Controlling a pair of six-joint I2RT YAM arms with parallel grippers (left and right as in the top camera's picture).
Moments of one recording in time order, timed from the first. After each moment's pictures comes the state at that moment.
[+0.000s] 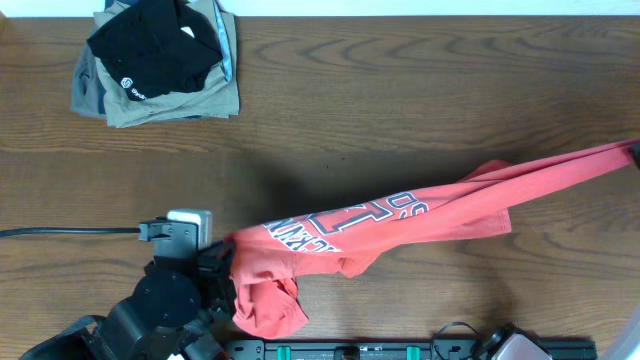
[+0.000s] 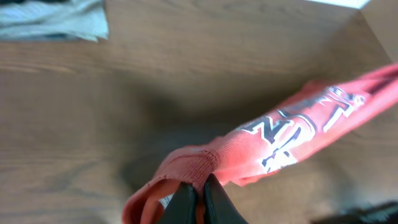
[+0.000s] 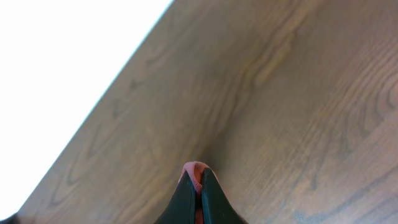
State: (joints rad) left arm -0.88 0.62 1.17 -1.24 -0.34 -0.67; right arm -0.67 1.24 1.35 -0.86 -0.27 0.43
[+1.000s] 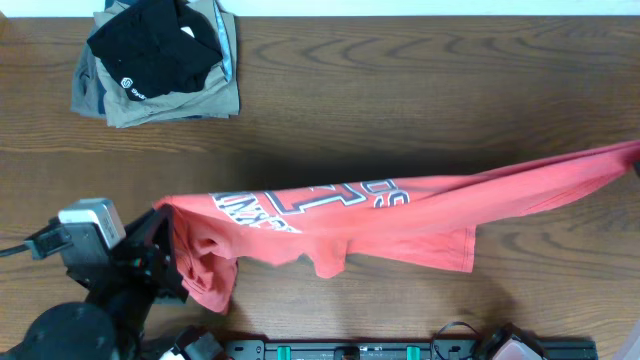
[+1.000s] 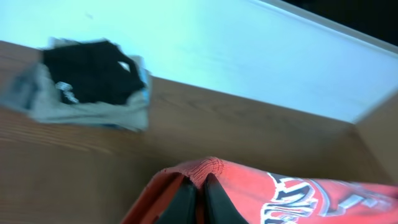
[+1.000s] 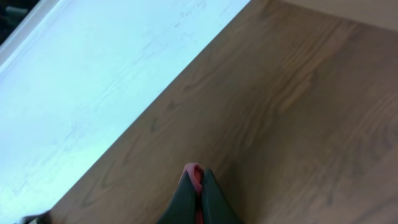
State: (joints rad) left arm -0.88 0.64 1.40 -1.18 -0.65 -0.64; right arm -0.67 1.05 1.36 -0.87 -0.32 0.44
